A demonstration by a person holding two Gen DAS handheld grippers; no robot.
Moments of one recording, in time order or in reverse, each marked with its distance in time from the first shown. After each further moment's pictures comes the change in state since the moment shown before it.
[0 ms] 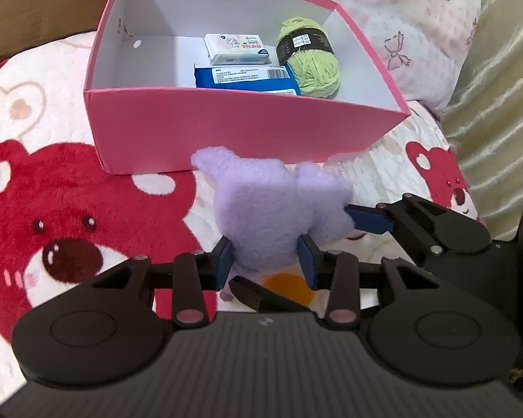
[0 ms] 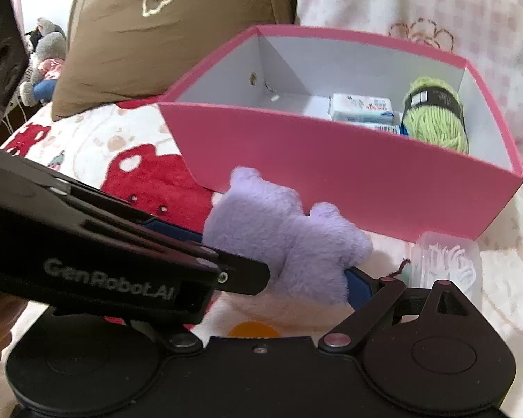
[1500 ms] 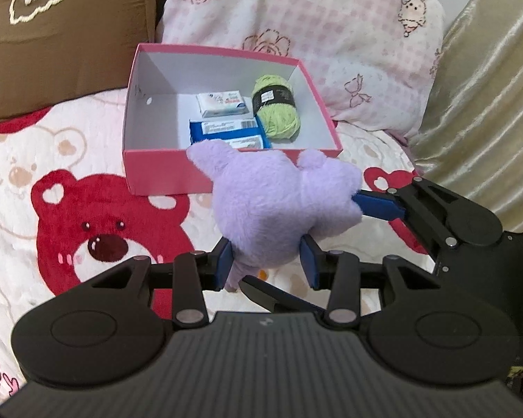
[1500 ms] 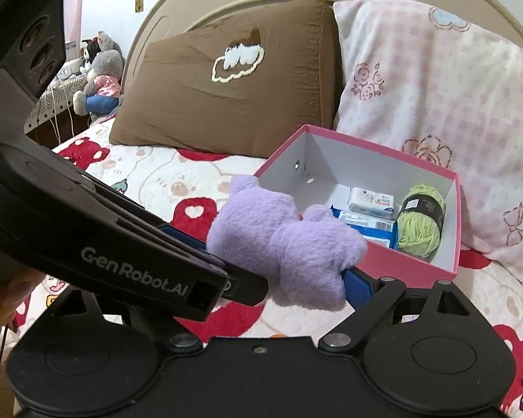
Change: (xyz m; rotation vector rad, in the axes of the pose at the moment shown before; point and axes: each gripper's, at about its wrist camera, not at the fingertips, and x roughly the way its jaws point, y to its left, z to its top) left arm -0.119 -0.062 -0.005 0.026 -0.097 0.051; right arm -0.131 0.037 0.026 -0.165 -0.146 0.037
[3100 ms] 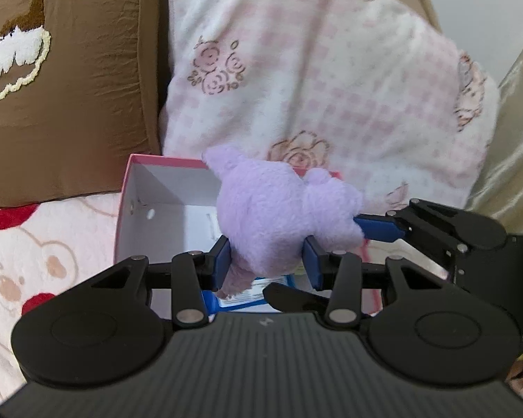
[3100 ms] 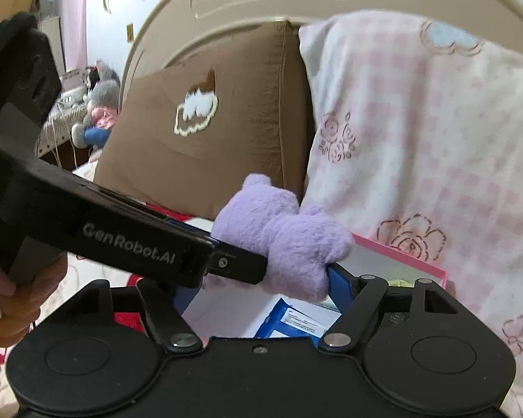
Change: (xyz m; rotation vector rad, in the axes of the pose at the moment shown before) left arm 0.077 0.021 0.147 -0.064 -0.148 0.067; right arm 0.081 -0.118 0.100 -0.029 -0.032 0.112
